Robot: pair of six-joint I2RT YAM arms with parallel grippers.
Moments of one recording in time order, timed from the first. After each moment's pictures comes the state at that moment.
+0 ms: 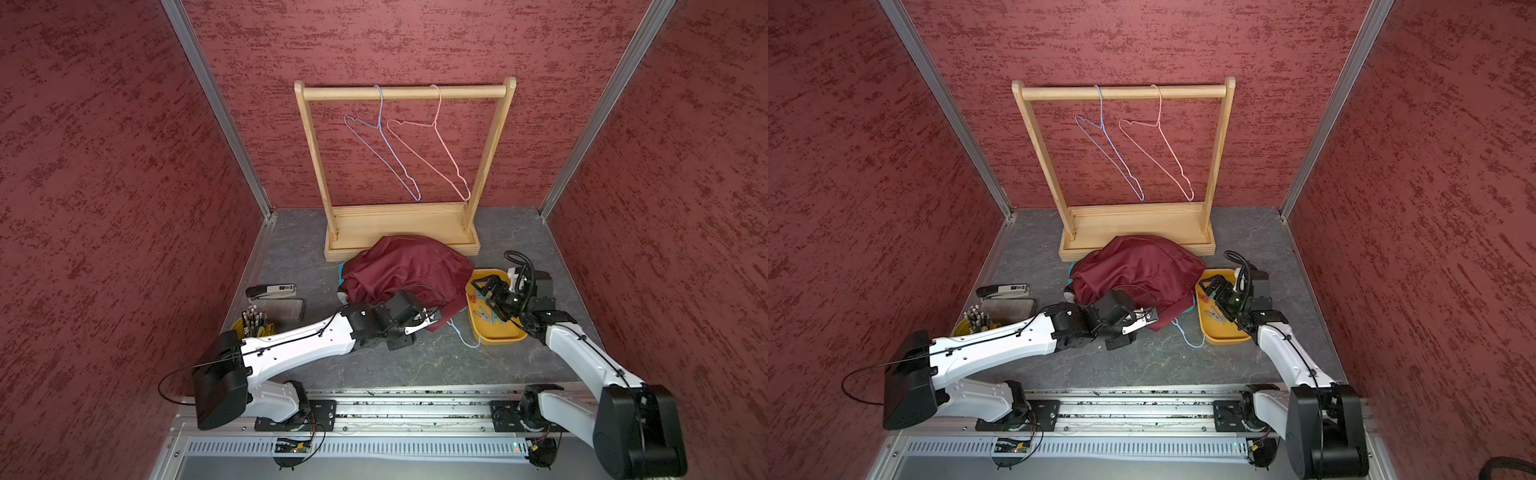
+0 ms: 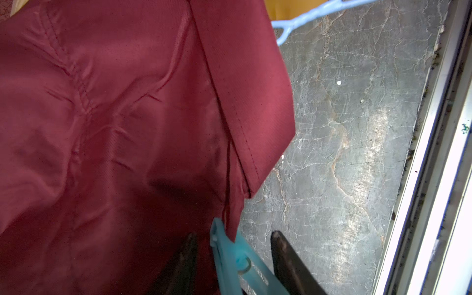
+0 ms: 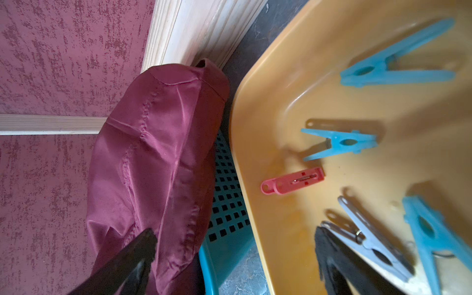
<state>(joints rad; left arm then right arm) -1.05 1.36 0.98 -0.59 -0.16 0.35 0.02 1.11 0.52 -0.10 -0.53 0.88</state>
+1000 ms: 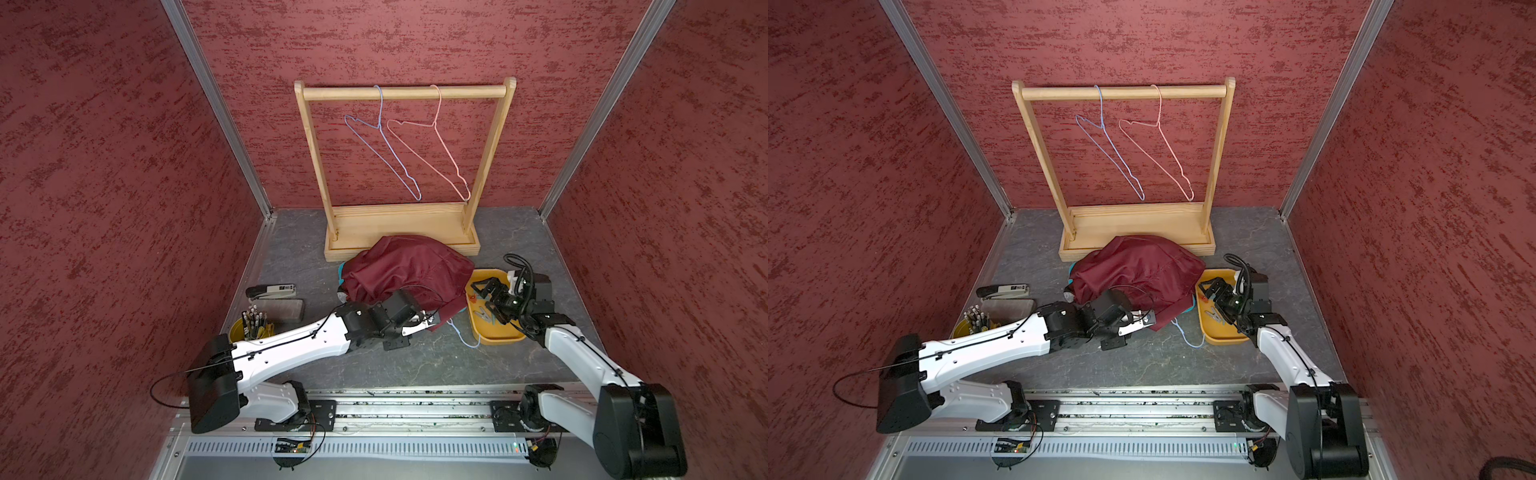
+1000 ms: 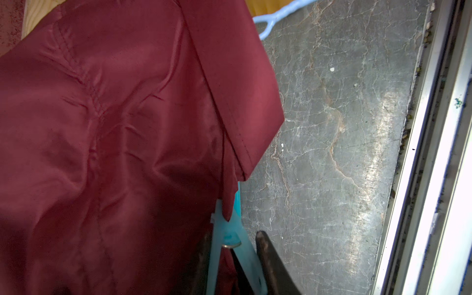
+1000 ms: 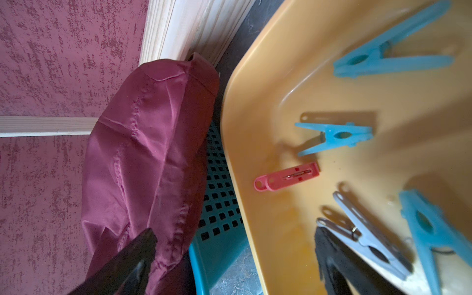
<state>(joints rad) -1.06 1.32 1.00 -0.66 -0.17 0.42 0.02 1.11 0.49 -0.07 -0.53 0.90</state>
